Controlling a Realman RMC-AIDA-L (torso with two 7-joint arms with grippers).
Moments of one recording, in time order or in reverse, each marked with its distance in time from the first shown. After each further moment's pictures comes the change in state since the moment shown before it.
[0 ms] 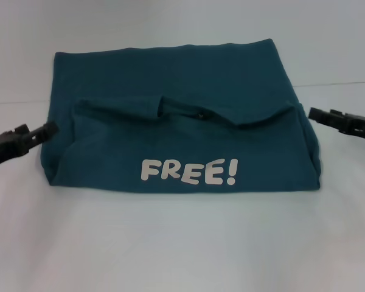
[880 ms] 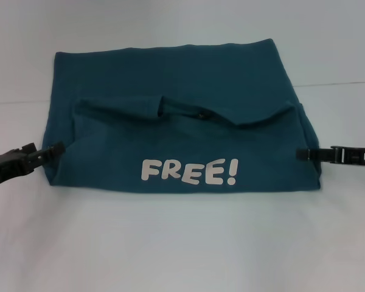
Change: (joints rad) left arm 0.020 -0.002 0.005 0.012 0.081 0.038 -0.032; right arm 0.053 -0.038 -0.062 -0.054 -0.353 -0.089 0.376
